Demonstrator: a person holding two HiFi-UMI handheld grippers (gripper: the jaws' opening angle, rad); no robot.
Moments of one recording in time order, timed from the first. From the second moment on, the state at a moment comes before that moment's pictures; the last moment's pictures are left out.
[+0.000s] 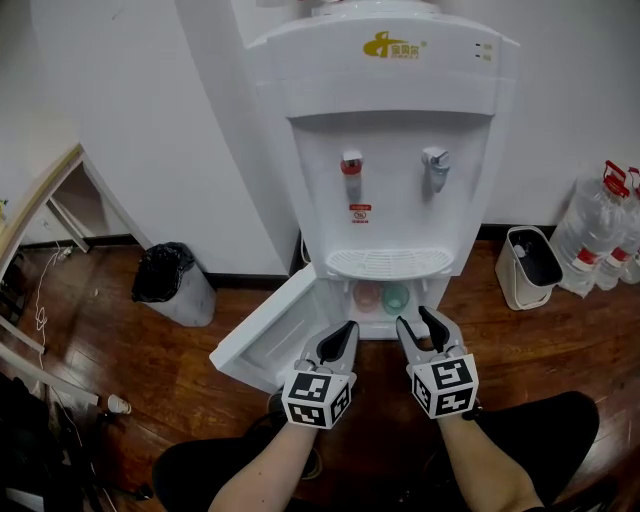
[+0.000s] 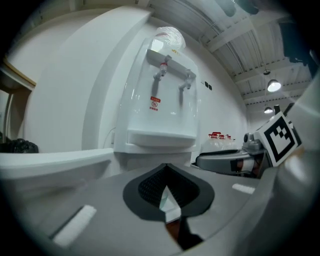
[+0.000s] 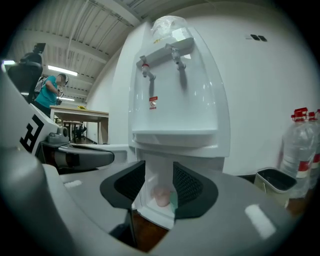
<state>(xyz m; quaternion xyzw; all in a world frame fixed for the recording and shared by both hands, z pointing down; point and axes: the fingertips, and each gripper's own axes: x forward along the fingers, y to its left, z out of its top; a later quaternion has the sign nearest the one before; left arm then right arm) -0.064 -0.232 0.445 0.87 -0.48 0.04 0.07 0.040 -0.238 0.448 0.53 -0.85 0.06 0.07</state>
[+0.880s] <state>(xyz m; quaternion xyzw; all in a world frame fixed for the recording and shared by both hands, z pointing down) -0.065 -0.243 0.518 0.85 -0.49 0.10 0.12 0.042 -0.266 0.553 0.56 -0.81 0.13 0.12</state>
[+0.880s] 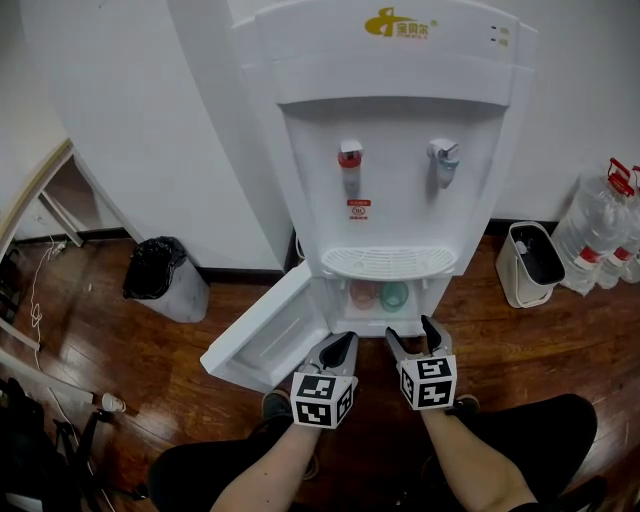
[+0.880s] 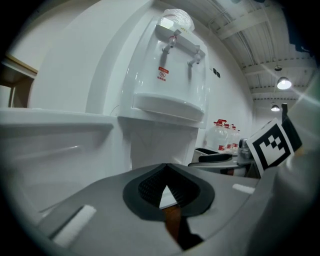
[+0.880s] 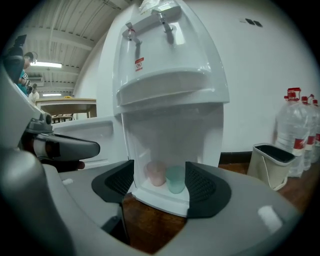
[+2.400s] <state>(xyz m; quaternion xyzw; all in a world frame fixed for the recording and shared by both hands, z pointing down) -0.061 -0.328 0.607 0.84 -0.51 0.12 0.14 0.043 -0.349 0.664 0.58 -0.77 0.19 0.18</state>
